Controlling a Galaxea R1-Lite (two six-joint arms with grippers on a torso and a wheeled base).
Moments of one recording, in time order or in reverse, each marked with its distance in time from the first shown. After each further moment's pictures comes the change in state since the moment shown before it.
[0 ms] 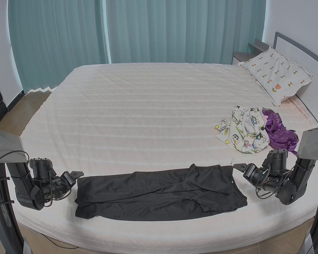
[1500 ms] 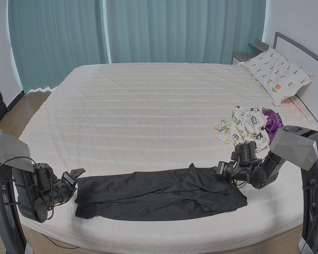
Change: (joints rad) left arm -0.062 0.048 0.153 -0.353 0.001 -0.268; right arm 0.106 0.232 -0.521 0.371 0.043 -0.304
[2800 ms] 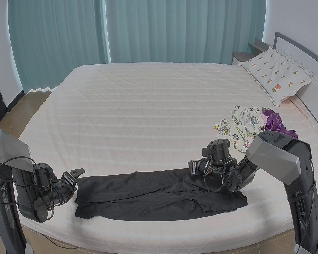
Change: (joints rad) left arm 0.000 -0.001 0.003 0.000 0.001 0.001; right arm 0.183 0.105 -0.241 0.001 -0.077 -0.168
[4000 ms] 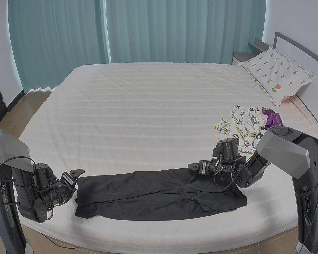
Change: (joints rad) left arm 0.000 -0.001 0.006 0.000 0.000 0.002; right arm -0.054 -0.065 0.078 0.080 0.033 0.070
